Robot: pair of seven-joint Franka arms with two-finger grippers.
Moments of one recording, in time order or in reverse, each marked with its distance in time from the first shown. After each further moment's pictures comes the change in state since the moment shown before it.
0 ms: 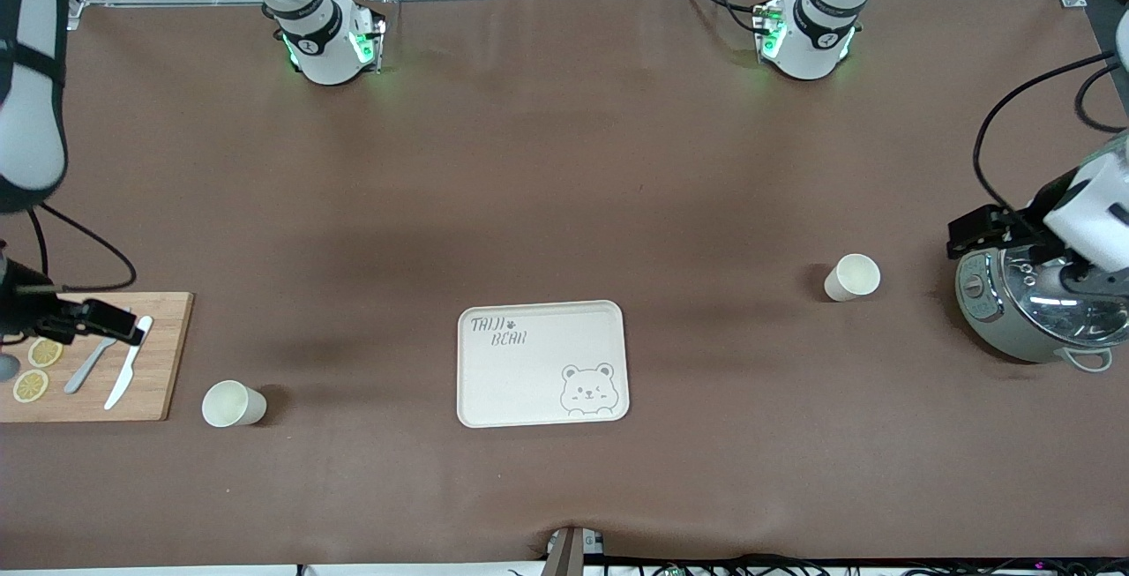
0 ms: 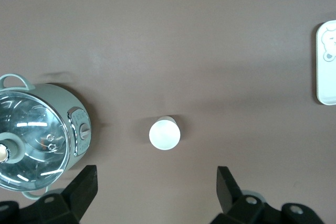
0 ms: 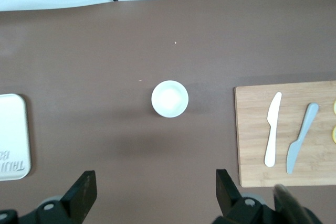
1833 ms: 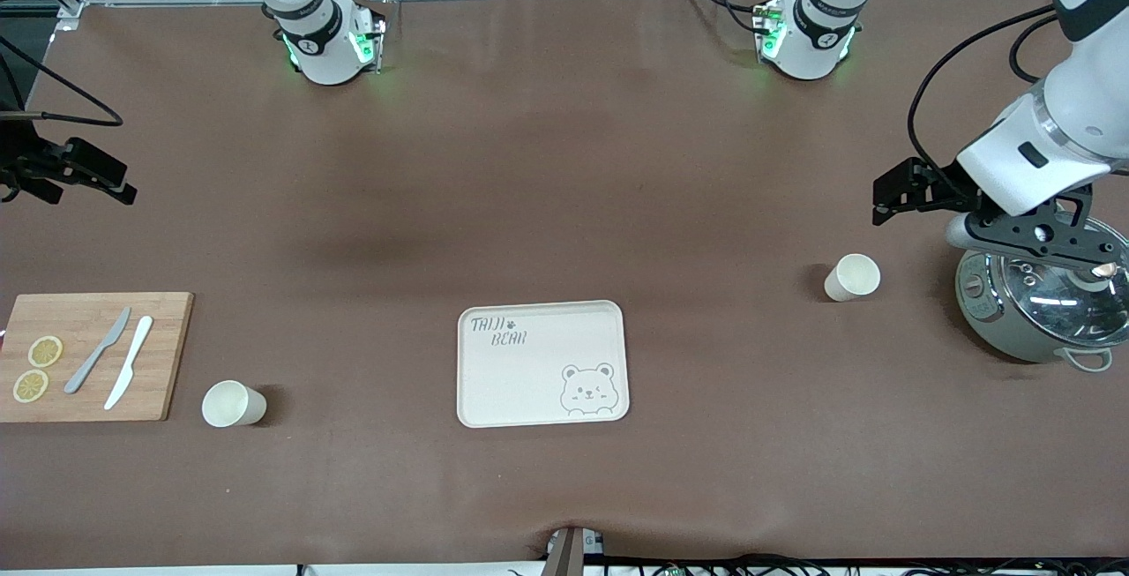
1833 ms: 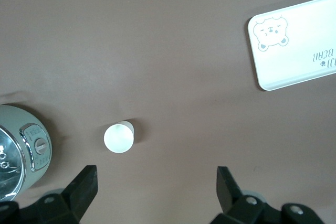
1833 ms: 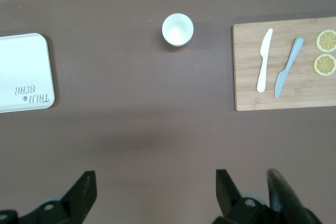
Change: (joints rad) left arm 0.092 -0.047 -0.282 0.002 0.014 0.001 -0.064; right arm 0.037 -0.350 0.011 -0.241 -0.053 -0.199 0.061
